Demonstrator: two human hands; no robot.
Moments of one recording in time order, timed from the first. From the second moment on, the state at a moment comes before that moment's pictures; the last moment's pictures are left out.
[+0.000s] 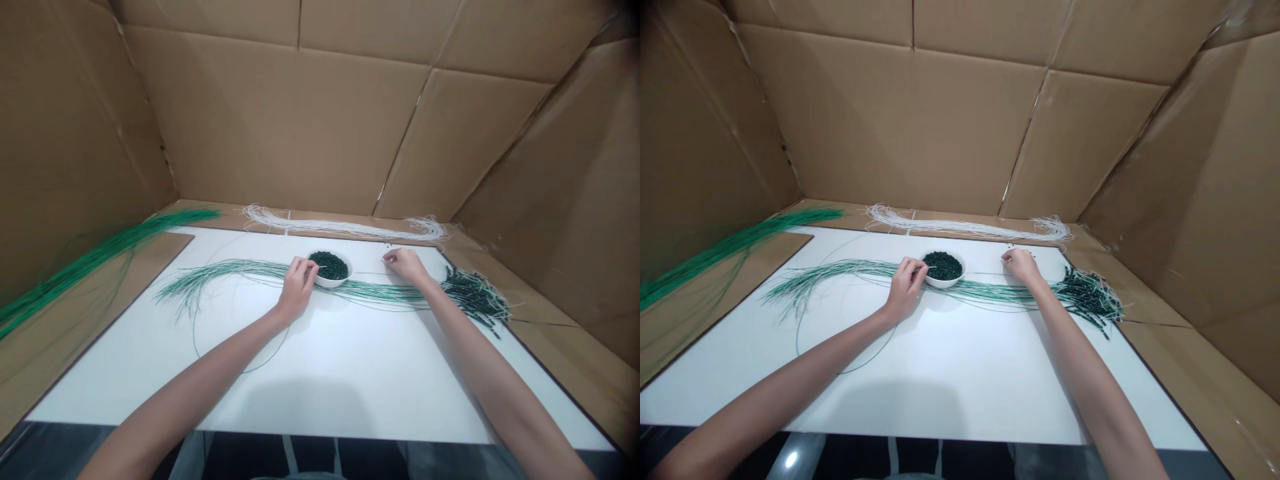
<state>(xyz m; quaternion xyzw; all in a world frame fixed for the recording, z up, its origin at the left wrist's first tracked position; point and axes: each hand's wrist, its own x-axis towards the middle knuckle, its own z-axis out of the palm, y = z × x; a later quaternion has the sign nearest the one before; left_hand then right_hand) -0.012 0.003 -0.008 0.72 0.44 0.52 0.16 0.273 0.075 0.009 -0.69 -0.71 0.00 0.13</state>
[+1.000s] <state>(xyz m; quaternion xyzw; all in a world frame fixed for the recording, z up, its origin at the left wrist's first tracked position) -0.013 0.003 -0.008 0.72 0.44 0.51 0.15 0.153 0.033 0.031 -0.42 -0.75 0.35 0.37</state>
